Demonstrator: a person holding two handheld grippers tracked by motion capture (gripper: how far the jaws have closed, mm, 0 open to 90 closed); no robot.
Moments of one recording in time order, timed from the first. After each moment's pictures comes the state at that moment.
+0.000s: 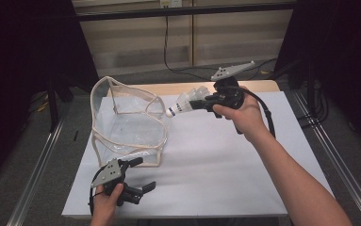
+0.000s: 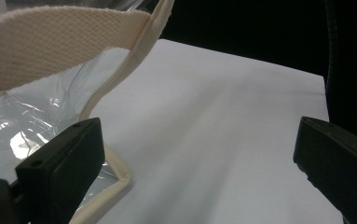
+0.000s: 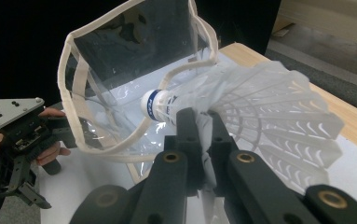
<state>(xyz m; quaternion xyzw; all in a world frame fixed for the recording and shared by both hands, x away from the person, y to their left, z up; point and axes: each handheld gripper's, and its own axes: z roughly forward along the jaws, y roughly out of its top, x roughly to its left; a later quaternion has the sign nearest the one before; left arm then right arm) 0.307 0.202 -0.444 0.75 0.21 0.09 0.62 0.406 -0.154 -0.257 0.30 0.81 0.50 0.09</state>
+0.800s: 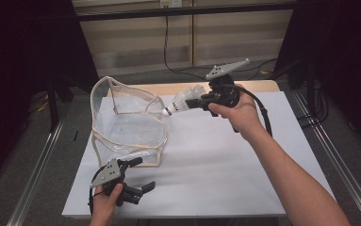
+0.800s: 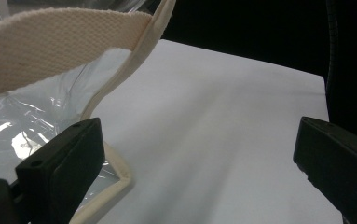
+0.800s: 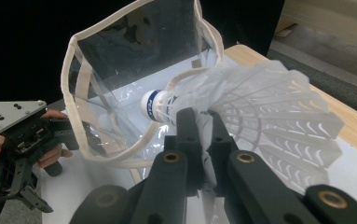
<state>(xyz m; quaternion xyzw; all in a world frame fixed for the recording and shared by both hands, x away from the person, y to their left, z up) 0.307 0.203 -0.444 0.75 0.21 0.09 0.62 0.408 -0.145 -0.251 0.29 0.81 0.50 0.09</state>
